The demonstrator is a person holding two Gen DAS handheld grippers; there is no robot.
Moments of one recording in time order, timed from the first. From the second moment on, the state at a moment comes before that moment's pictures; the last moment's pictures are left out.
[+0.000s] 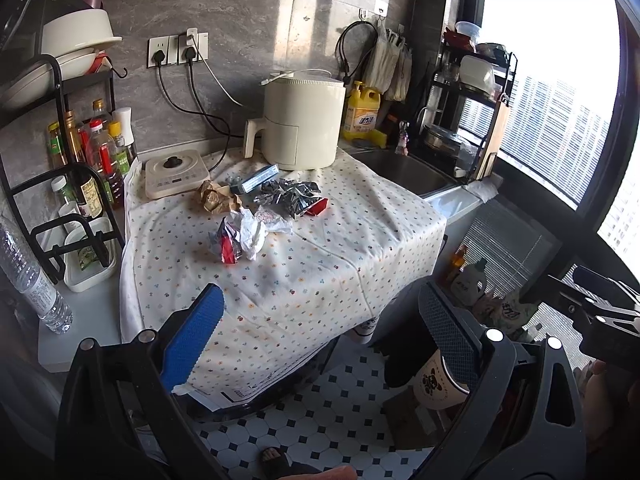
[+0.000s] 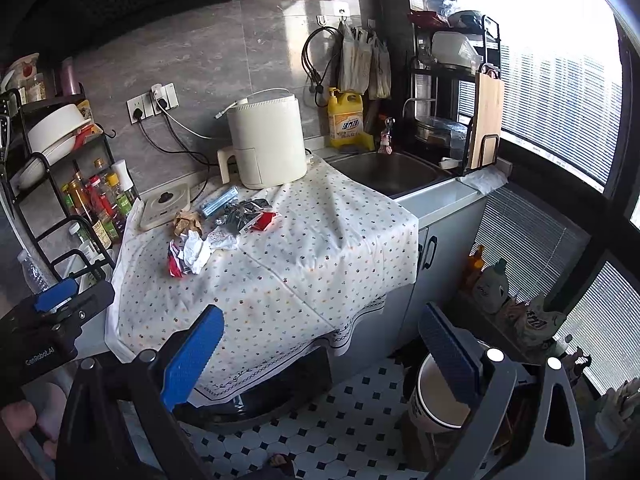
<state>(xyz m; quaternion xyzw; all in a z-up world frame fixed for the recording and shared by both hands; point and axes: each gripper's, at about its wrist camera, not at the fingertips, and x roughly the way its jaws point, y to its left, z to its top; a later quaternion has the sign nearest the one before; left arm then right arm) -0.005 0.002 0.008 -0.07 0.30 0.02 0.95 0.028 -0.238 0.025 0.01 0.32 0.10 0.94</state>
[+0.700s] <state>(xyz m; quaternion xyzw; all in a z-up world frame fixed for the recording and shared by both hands) -0.003 0.001 0.011 -0.06 0.31 0.02 0.95 0.026 -0.238 0.022 0.01 0.32 0.10 0.94</state>
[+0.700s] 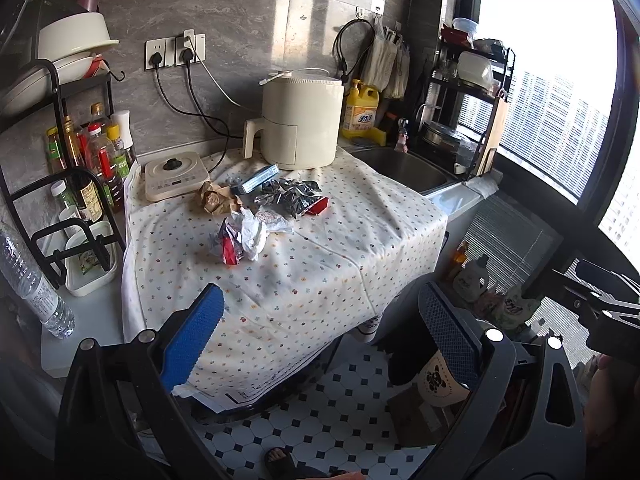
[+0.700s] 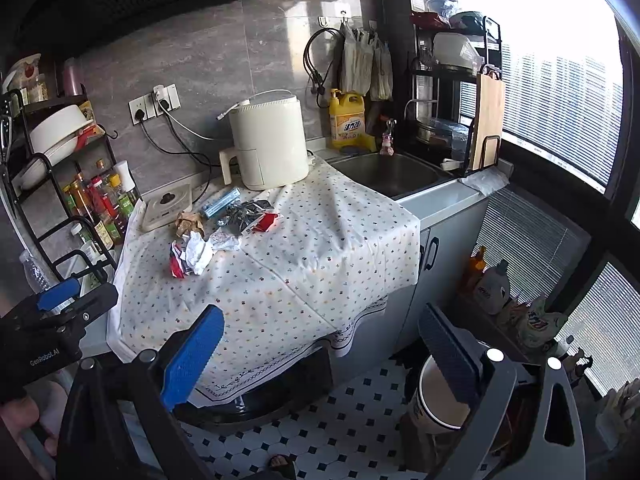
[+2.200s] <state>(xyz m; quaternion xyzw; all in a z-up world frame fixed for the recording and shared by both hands) 0.039 0.059 -0.037 -0.13 0.33 0.04 0.93 0.078 -0.197 0.002 0.00 0.36 0.12 0.92</state>
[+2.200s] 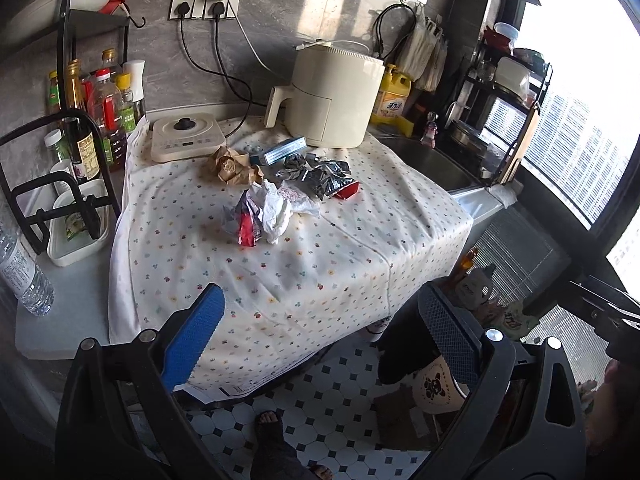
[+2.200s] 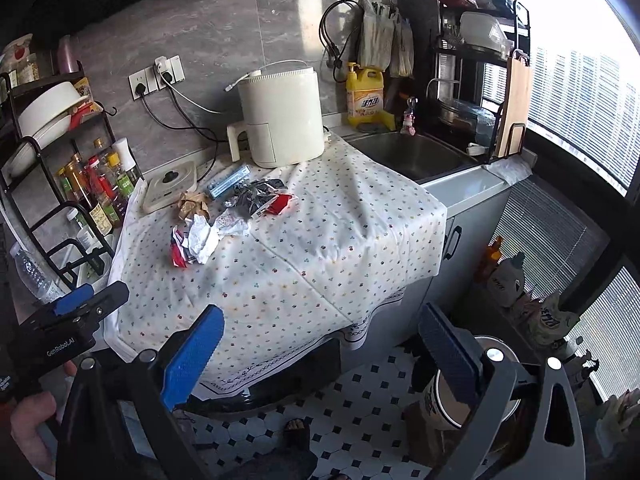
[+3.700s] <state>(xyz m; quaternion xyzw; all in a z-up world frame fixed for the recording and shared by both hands) 0.208 0.227 -0.106 -0.19 0.39 0.05 0.90 0.293 0.040 -0.133 -0.03 0.54 0.26 0.80</state>
